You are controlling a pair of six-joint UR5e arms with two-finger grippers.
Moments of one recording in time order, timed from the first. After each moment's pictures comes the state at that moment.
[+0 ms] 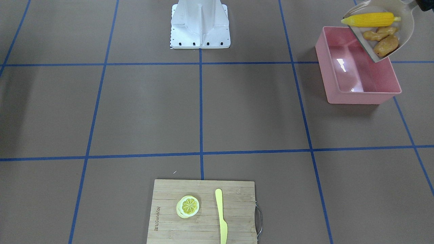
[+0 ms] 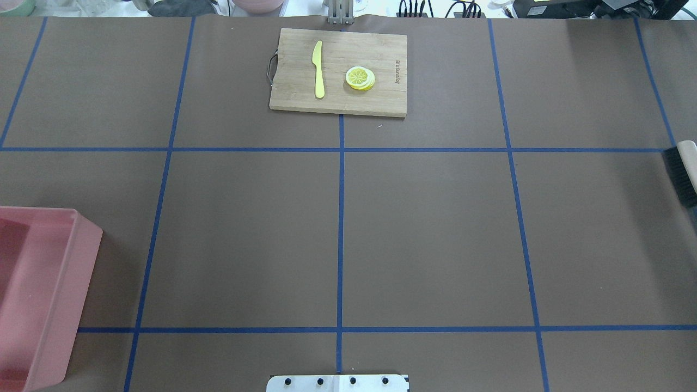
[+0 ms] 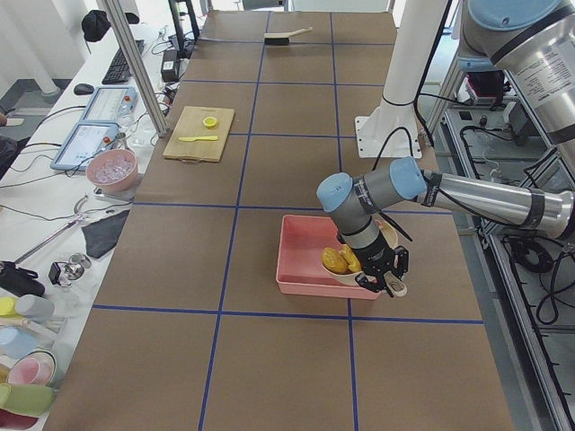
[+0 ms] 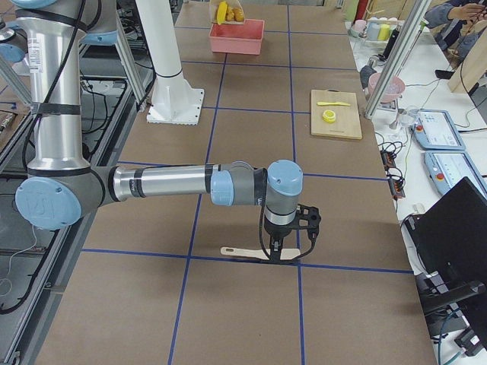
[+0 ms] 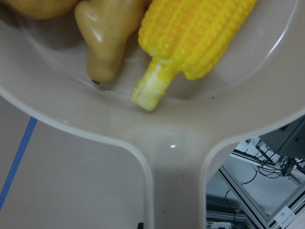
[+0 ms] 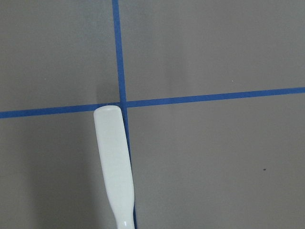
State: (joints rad) left arm -1.24 -1.04 -2.29 -0.91 -2.08 1.14; right arm 1.56 -1.60 1.70 -1.62 2.21 0.14
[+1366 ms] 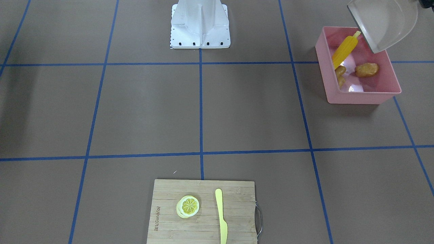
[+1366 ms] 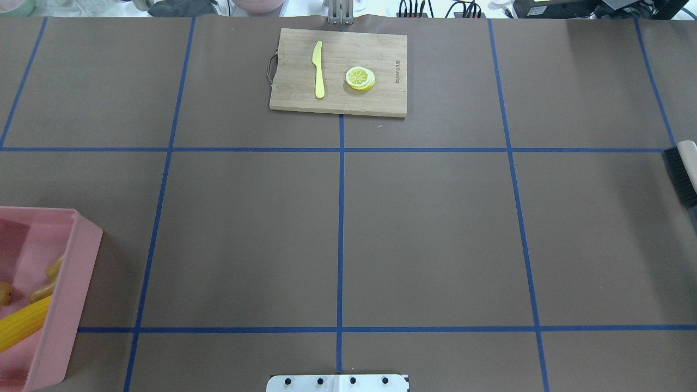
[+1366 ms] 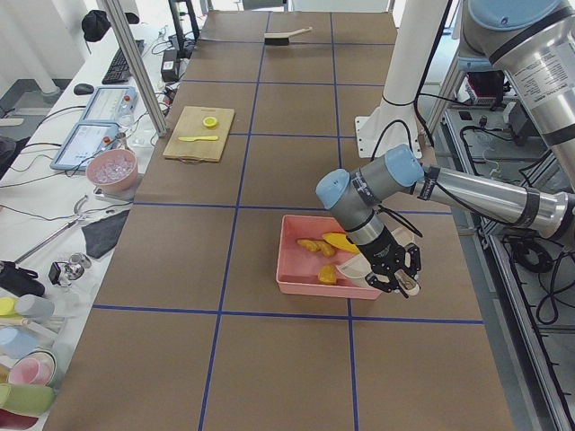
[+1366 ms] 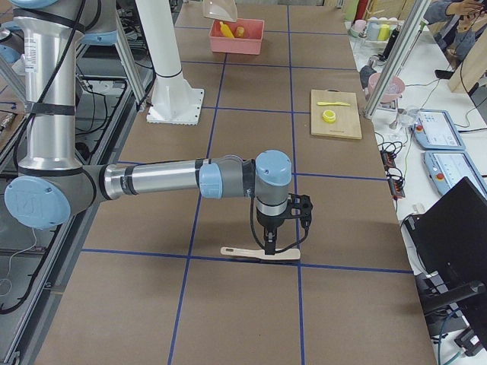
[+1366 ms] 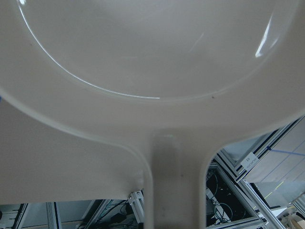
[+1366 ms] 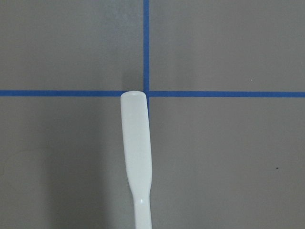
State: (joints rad) left arm -1.24 -1.04 -2.33 -0.74 -1.99 1.27; right arm 1.56 -1.67 1.81 -1.62 2.26 0.06
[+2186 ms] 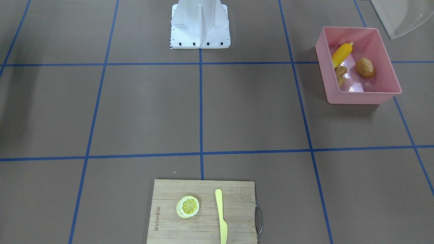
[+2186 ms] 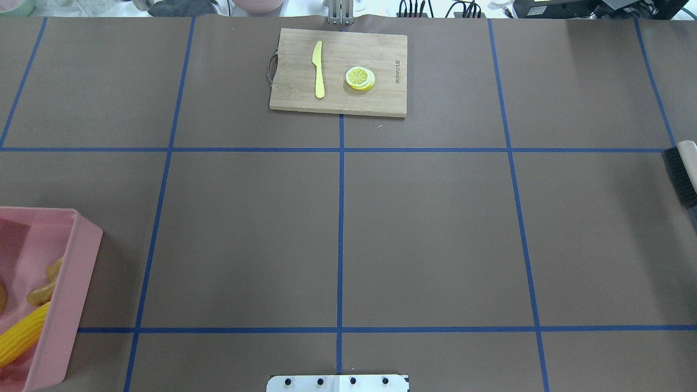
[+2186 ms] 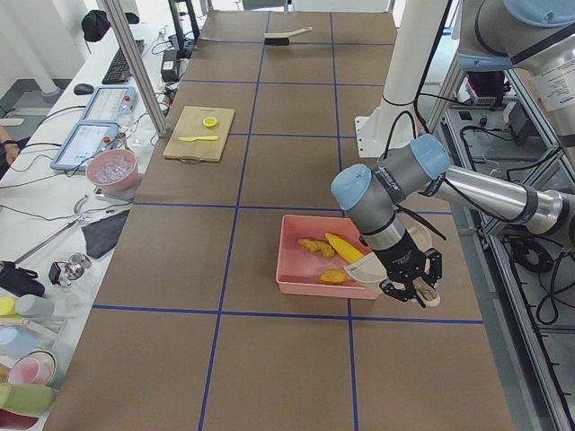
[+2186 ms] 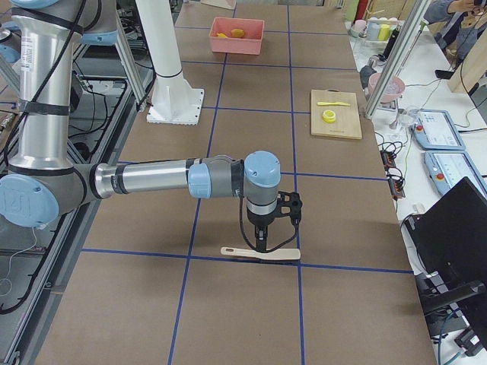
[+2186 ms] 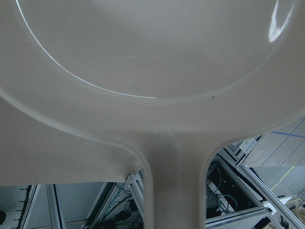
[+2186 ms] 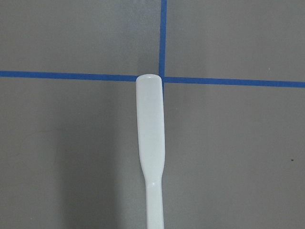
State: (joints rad) left arm -1.57 -1.10 -2.37 -0.62 -1.85 1.50; right arm 1.56 -1.71 1.84 -1.62 2.29 0.04
